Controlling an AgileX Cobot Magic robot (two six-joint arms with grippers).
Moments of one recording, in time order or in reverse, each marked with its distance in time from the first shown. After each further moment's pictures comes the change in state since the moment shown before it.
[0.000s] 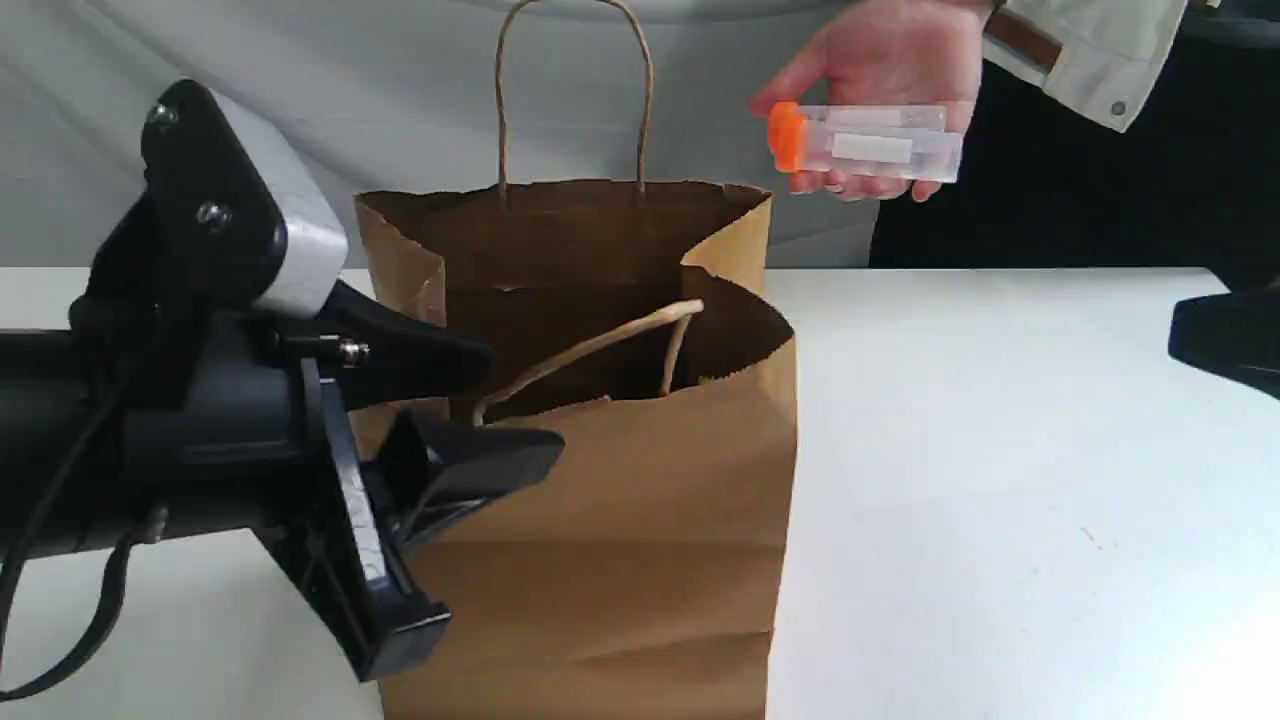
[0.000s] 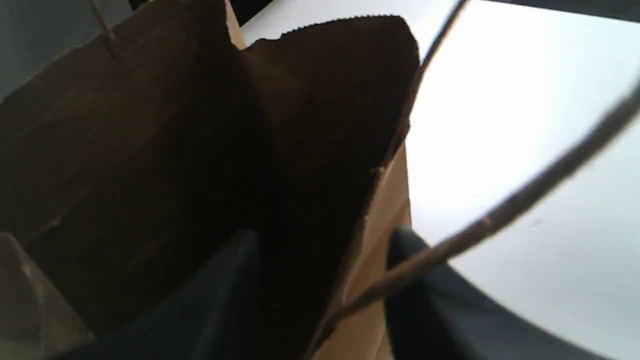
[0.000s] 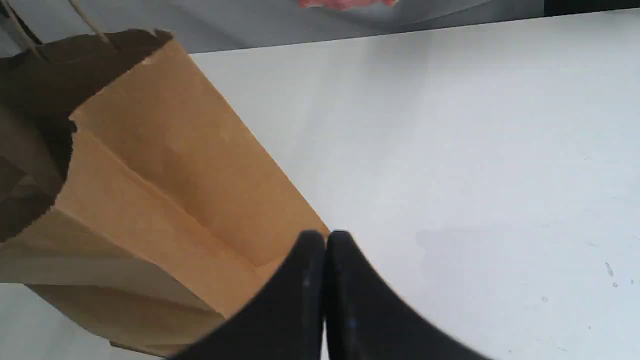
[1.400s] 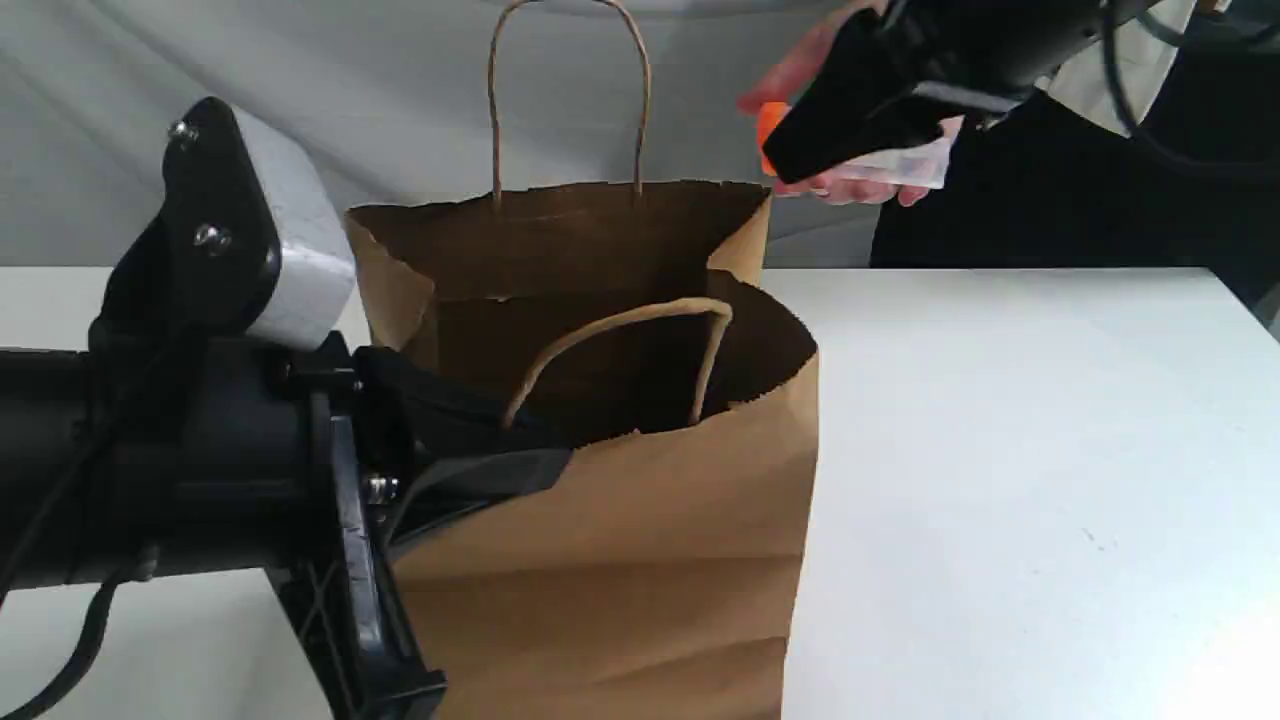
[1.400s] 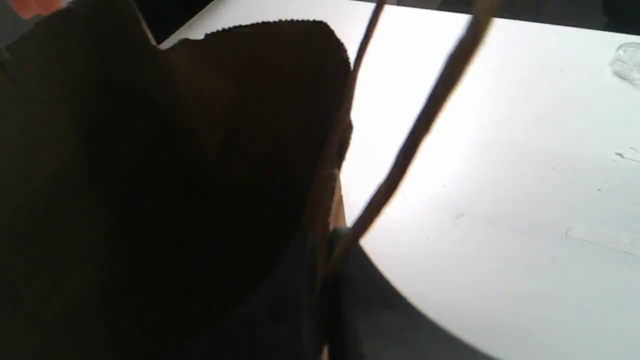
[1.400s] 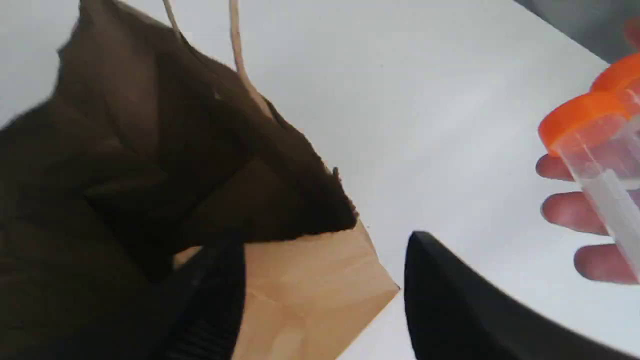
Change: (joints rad) left arm 0.000 0.000 0.000 -0.032 0.129 0.050; right arm 0.223 0.881 -1.058 -0.203 0.596 -0.205
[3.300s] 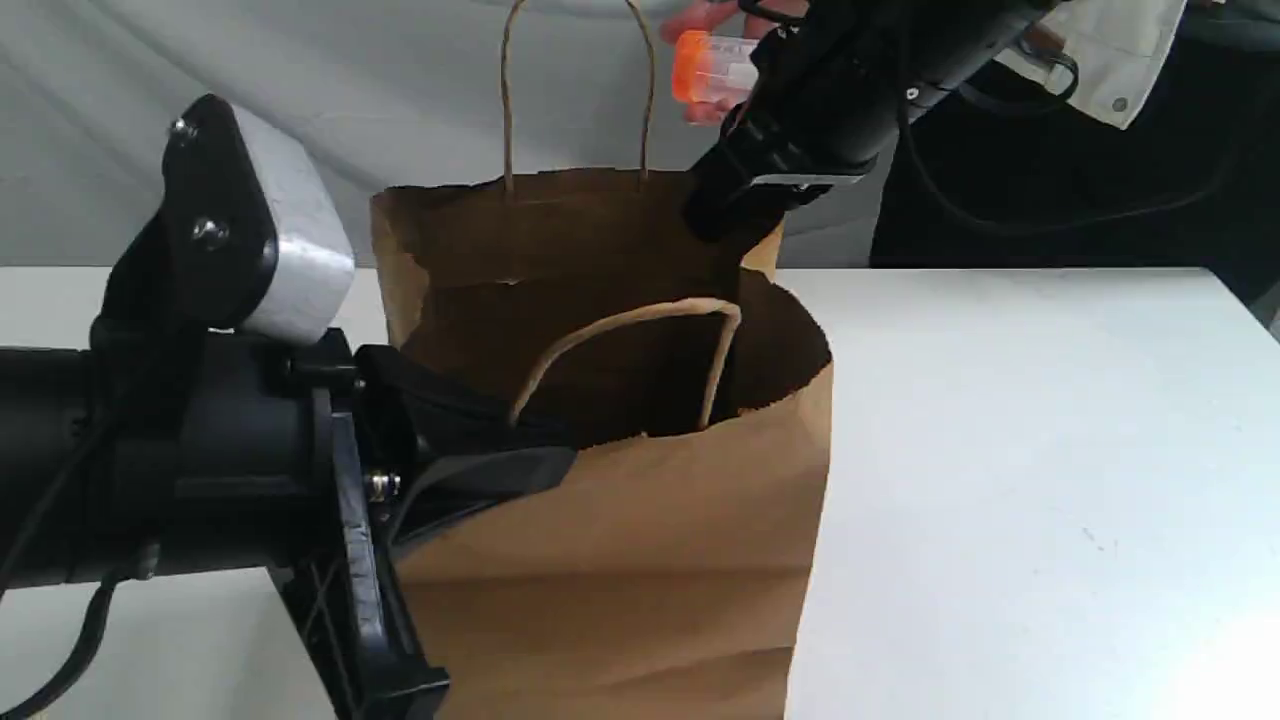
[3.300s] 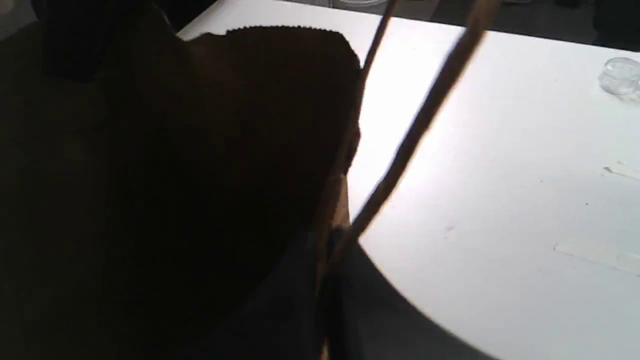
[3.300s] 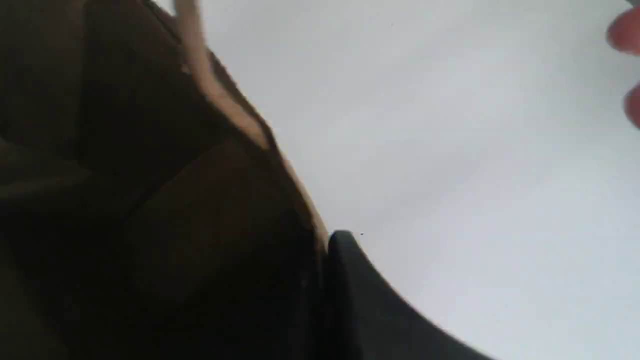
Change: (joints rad) left arm 0.000 0.000 -0.030 -0.029 0.031 0.000; right arm 0.085 0.190 -0.131 -0.051 -0.027 0.110
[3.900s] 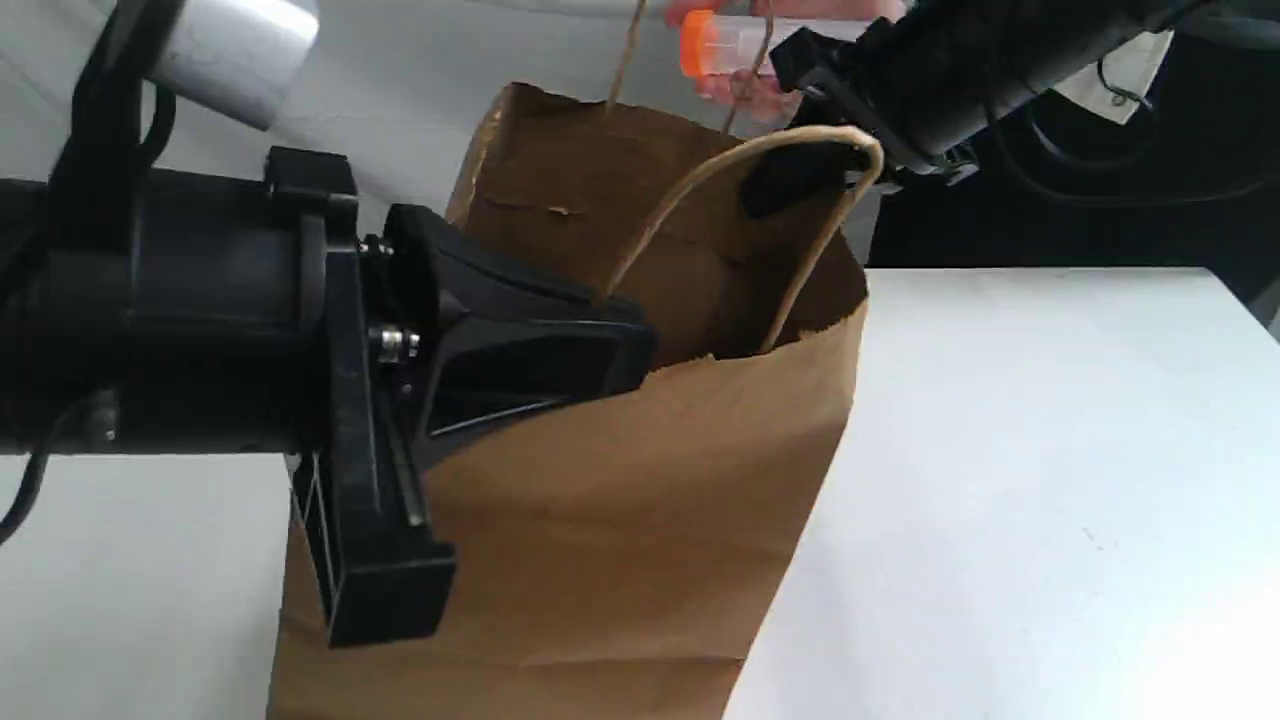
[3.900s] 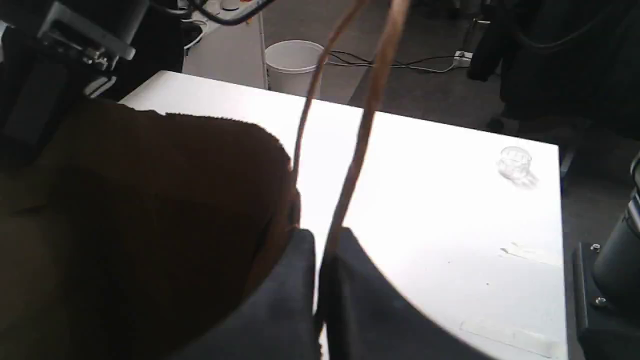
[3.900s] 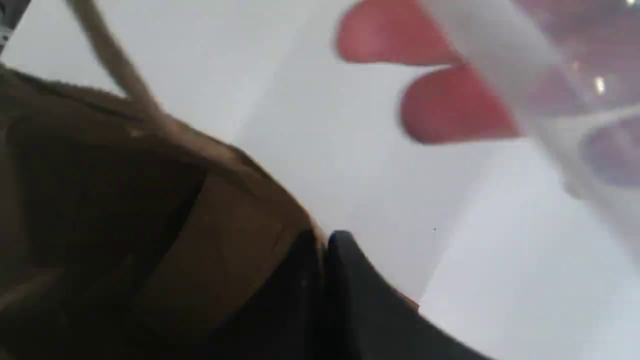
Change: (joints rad) left arm 0.000 0.000 -0.130 0.032 0.159 -0.154; right arm -0.167 0.072 0.000 0.266 0.070 0.187
